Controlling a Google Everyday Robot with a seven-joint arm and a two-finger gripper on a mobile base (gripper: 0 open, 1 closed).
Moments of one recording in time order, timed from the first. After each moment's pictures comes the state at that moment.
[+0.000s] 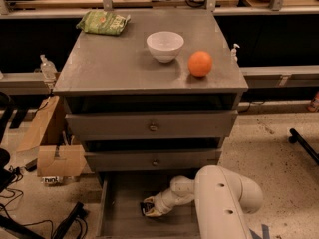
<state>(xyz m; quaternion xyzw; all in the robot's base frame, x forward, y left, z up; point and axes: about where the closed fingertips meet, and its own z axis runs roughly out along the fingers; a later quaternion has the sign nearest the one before) 0.526 0.043 0.105 -0.70 0.62 0.28 0.21</state>
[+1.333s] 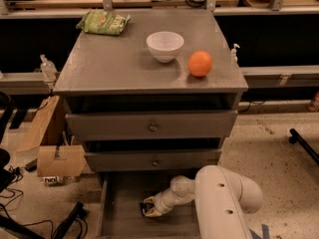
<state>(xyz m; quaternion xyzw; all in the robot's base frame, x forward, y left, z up) 0.526 0.043 0.105 -0.70 0.62 0.28 0.21</state>
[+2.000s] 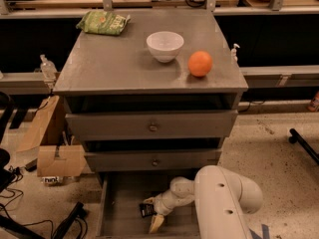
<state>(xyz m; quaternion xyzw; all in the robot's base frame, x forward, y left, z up) 0.525 0.044 0.105 -0.70 0.62 0.29 0.21</state>
